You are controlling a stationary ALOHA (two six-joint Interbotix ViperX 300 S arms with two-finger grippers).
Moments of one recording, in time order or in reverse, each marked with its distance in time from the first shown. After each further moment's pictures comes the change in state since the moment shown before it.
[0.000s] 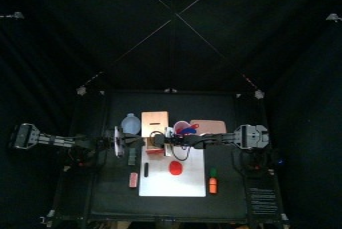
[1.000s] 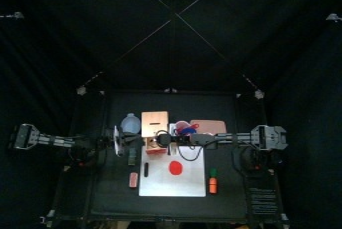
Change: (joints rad) left arm 0.023 0.000 0.015 -0.020 0.000 0.000; right arm 0.041 -0.261 0.043 -0.126 0.003 0.006
